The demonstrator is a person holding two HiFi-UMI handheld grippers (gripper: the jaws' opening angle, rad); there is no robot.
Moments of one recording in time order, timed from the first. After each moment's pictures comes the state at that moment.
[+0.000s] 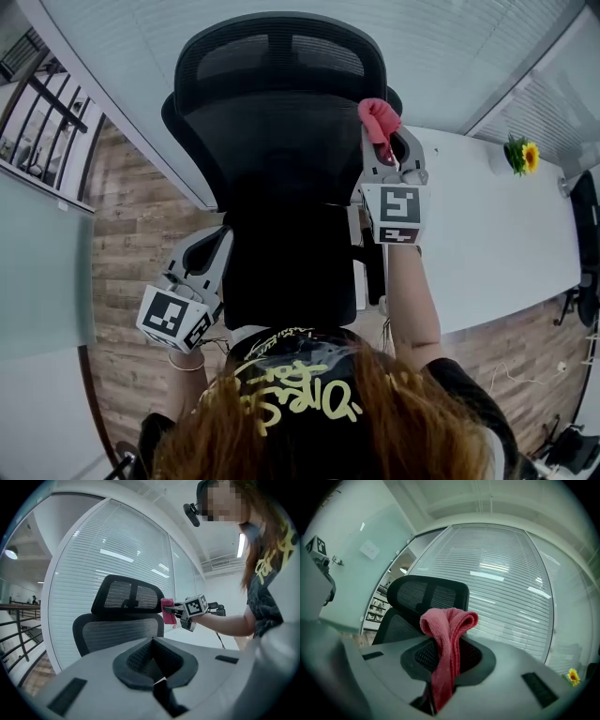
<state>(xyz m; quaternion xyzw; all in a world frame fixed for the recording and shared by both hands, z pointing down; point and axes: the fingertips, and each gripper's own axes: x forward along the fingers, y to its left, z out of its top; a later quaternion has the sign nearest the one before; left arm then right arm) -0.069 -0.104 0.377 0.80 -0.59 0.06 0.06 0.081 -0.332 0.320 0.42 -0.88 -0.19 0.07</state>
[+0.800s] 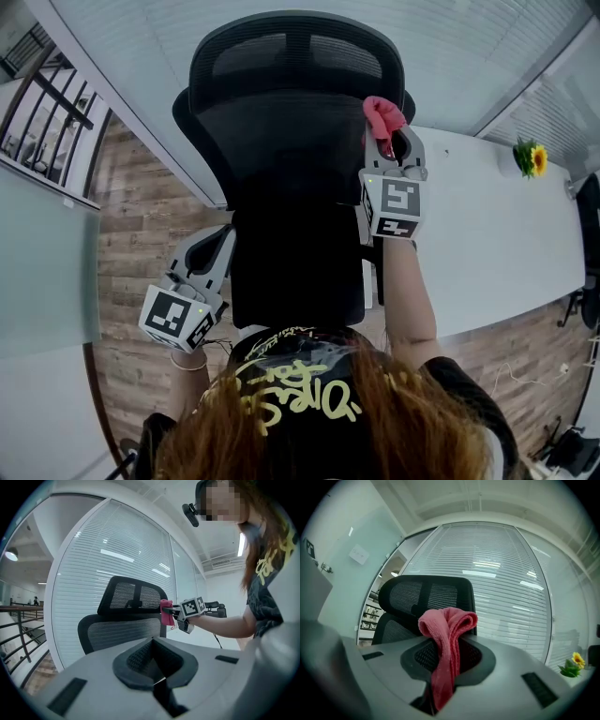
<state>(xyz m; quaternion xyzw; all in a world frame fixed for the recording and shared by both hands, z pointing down) -0.092 -0.100 0.375 0.80 -0.59 0.07 0.06 0.060 -0.344 0.326 0.45 -0.88 -0.14 0.04</state>
